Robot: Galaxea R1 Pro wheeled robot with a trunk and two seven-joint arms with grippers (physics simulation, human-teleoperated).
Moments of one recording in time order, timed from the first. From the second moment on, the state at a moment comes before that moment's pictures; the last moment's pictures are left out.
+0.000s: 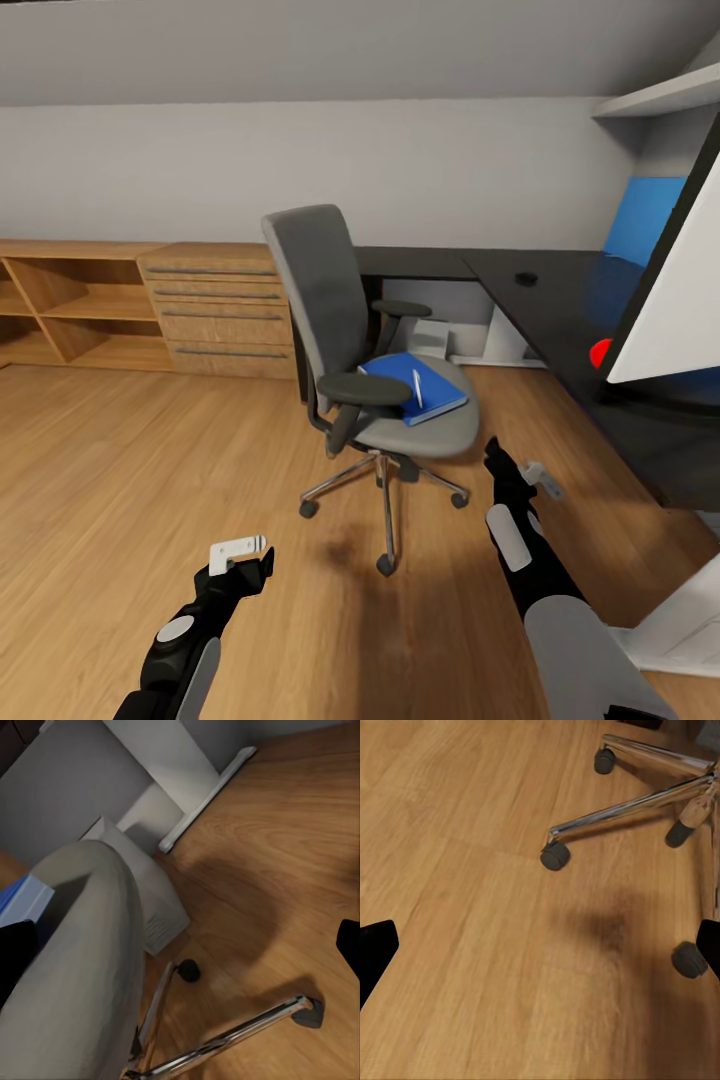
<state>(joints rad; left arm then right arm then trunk) -0.14 -0.06 -0.05 -1.45 0.16 0.42 0.18 -0.70 0.08 -0.22 -0.76 -0.61 -0.28 -0.17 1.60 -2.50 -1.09</state>
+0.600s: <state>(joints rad) -0.14 -0.06 -0.05 -1.45 0.16 0.42 0.17 -0.70 0.07 -0.22 -0.76 -0.61 -0.28 -0.17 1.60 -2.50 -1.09</state>
